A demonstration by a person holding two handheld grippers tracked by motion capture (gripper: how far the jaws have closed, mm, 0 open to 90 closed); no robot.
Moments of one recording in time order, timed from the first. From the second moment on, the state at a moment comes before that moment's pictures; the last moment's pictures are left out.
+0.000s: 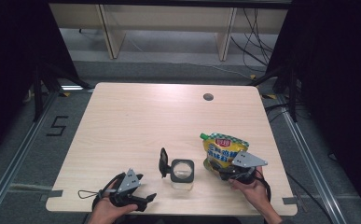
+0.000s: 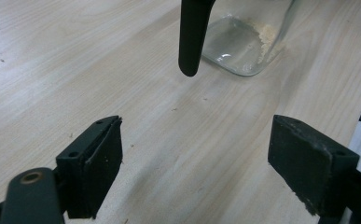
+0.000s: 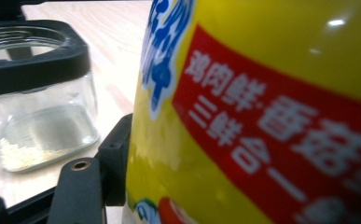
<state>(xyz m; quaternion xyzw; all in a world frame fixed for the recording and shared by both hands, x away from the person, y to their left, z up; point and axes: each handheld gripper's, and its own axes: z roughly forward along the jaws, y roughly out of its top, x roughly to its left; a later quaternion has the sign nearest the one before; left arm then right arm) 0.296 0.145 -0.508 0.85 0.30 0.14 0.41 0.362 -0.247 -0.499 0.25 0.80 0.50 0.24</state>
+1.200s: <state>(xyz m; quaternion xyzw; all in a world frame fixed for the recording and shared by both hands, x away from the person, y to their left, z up) 0.296 0.146 -0.507 0.84 0.30 0.14 0.42 0.293 -0.240 -0.460 0.10 0.84 0.38 0.37</state>
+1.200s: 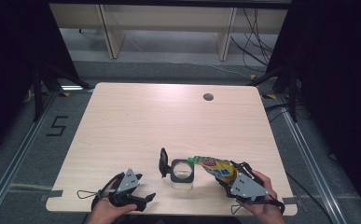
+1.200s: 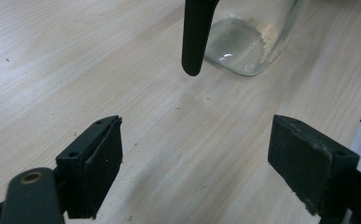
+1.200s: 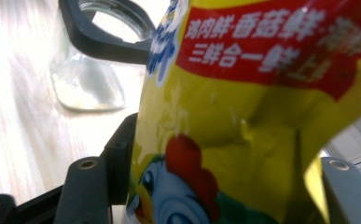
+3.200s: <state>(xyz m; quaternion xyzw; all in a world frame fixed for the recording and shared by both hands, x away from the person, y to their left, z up) 0.296 0.148 -0.506 0.85 0.30 0.15 0.42 0.270 -0.208 -0.456 -0.05 0.84 0.15 0.52</state>
